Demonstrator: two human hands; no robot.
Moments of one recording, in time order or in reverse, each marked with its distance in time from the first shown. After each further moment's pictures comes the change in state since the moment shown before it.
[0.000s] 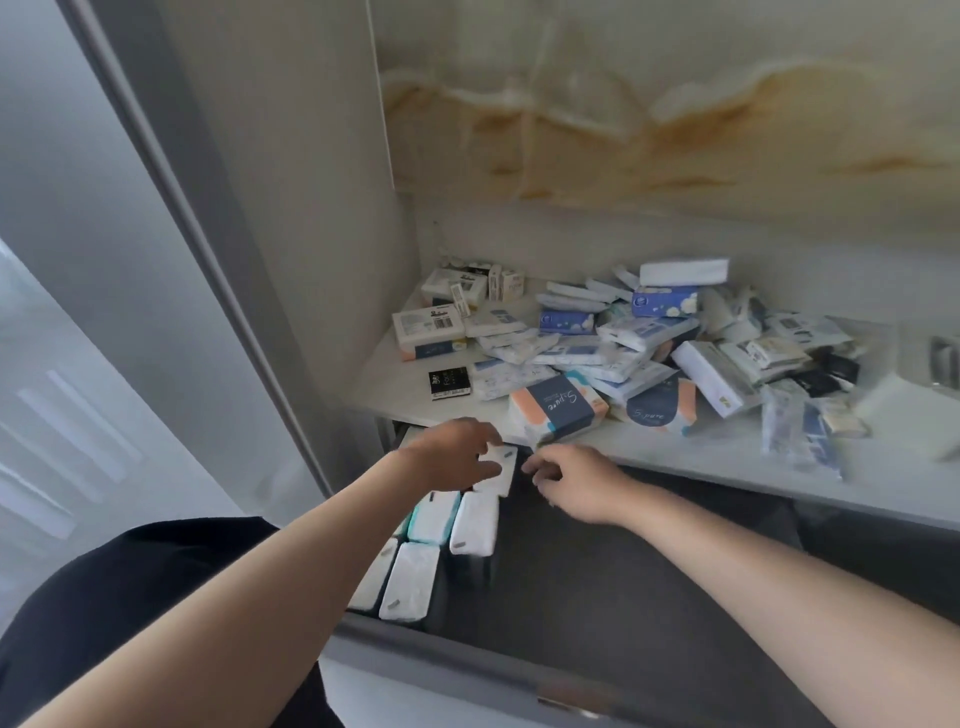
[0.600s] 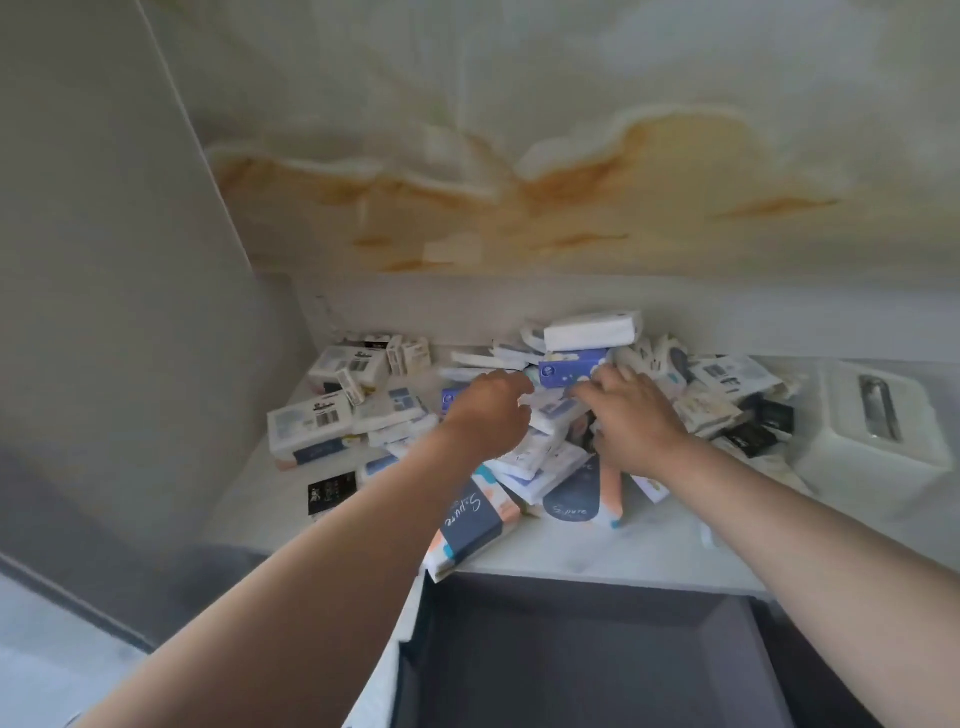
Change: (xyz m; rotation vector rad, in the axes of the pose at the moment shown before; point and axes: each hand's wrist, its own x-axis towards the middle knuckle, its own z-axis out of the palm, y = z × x) left_hand 0.200 0.139 -0.063 -0.073 0.313 0.098; right_hand 0.065 0.104 -0.203 -0.748 0.482 -0.050
